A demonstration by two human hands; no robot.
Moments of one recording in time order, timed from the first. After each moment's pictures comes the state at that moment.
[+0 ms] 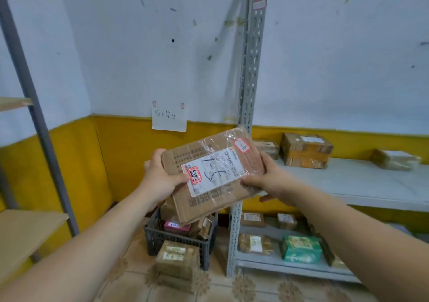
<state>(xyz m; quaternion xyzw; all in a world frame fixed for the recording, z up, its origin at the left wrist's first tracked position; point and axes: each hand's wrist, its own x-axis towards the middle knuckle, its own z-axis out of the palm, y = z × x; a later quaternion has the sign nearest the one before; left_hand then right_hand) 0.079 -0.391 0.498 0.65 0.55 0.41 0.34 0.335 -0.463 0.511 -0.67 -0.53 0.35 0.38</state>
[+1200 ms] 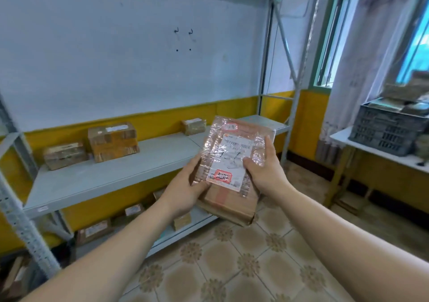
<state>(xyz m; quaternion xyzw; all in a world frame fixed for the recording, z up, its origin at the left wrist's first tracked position) 0.604 -0.747 0.479 0.86 0.14 0.20 0.45 0.744 -0.901 0.483 -0.80 -0.21 0.03 0.56</state>
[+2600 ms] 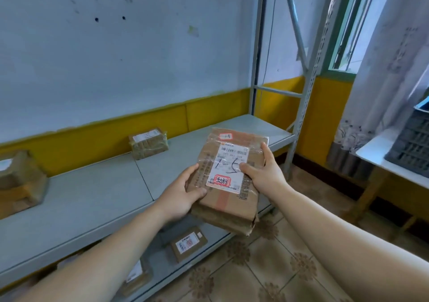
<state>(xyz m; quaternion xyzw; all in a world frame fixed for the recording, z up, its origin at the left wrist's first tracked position) 1.128 -0.625 0.426 0.85 0.21 0.09 0.48 1.286 -0.792 0.424 -0.79 -0.15 0.14 0.58</state>
